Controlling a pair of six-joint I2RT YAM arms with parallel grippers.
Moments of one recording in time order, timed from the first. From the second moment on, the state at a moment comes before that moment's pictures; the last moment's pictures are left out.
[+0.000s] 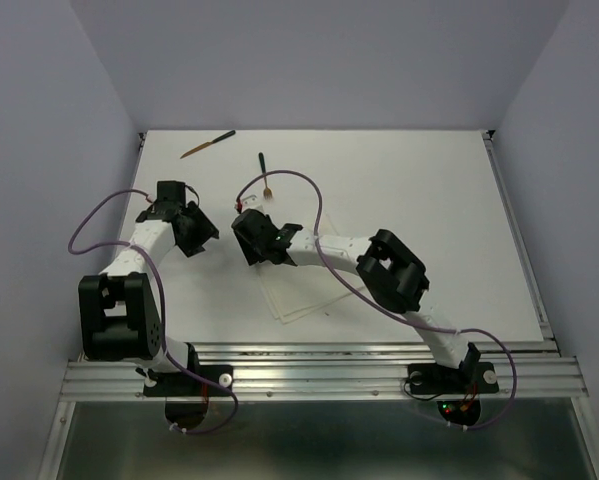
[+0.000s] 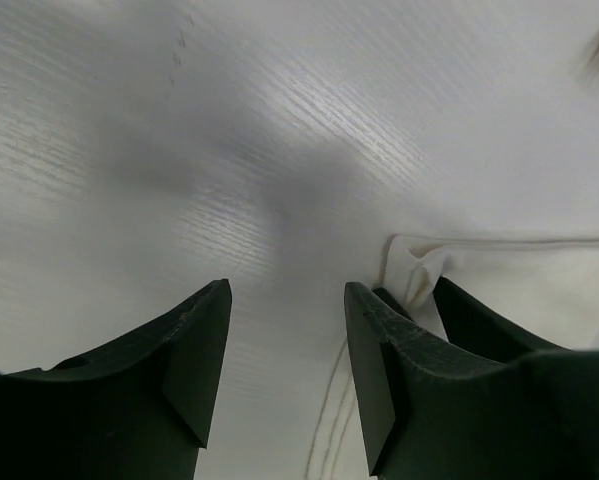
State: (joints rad) left arm 0.02 1.45 0.94 -0.52 0.07 -0.68; right arm 1.01 2.31 1.81 -0.33 0.35 0.37
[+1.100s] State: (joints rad) left arm -0.08 1.51 0.83 -0.33 0.34 -0.73; right arm 0.97 2.18 1.54 -0.10 0.01 0.40
